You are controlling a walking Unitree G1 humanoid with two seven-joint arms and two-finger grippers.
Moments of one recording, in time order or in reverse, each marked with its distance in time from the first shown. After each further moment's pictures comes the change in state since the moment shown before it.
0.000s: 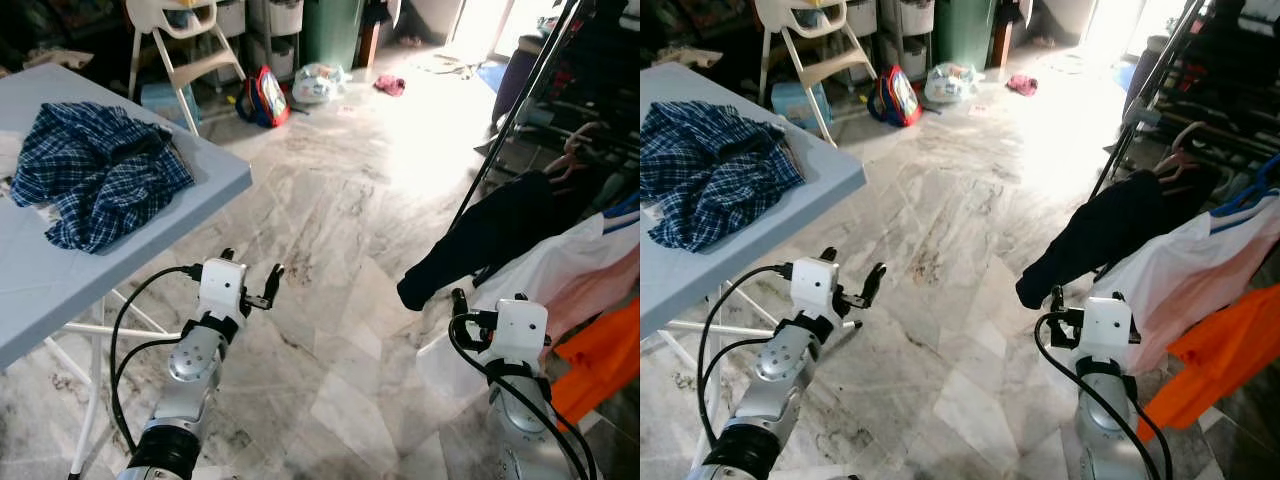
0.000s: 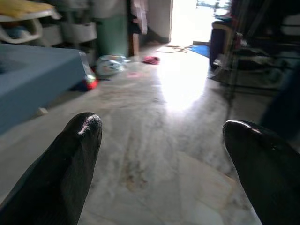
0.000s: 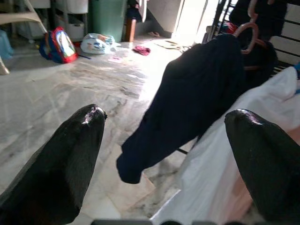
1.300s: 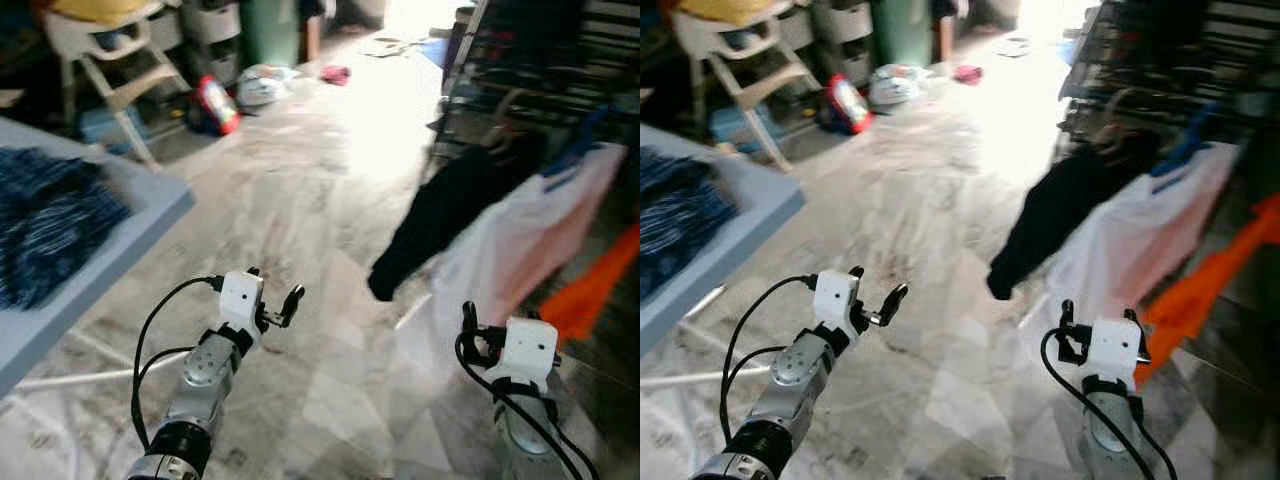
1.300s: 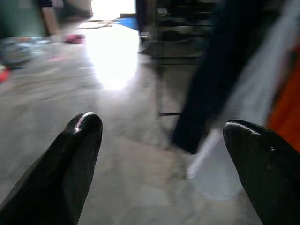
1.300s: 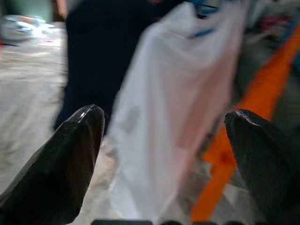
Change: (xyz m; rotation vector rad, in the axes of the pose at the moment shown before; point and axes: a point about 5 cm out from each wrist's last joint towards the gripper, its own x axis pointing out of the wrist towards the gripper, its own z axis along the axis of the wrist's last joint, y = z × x) left arm 0.004 -0.014 -0.017 -0.065 0.058 -0.130; right arm -0.014 -0.013 -0.013 -0.001 0.033 -0.091
